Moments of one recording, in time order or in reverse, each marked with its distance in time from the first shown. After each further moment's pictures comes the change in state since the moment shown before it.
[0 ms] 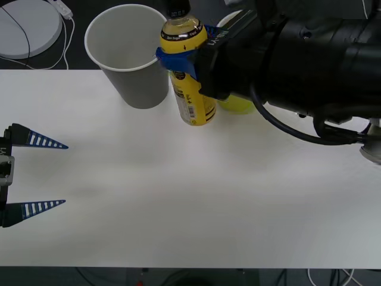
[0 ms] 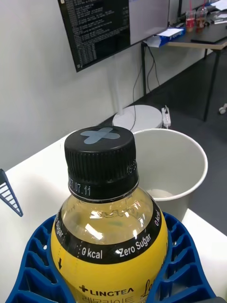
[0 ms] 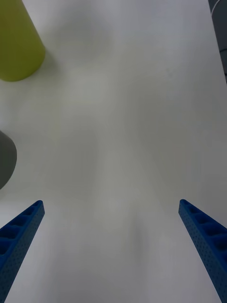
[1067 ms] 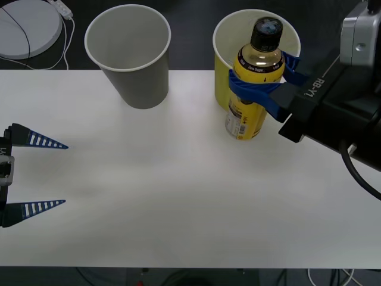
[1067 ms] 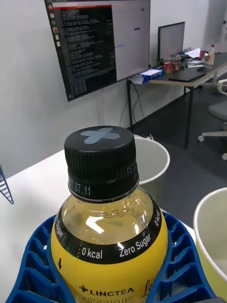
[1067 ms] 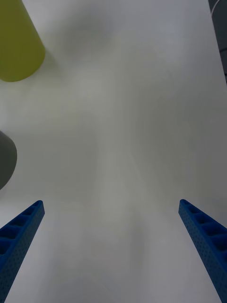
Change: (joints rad) right arm 0.864 -0.195 -0.499 -0.161 0.318 -0.462 -0.005; left arm 0.000 0.000 0.000 0.000 0.000 0.000 0.000
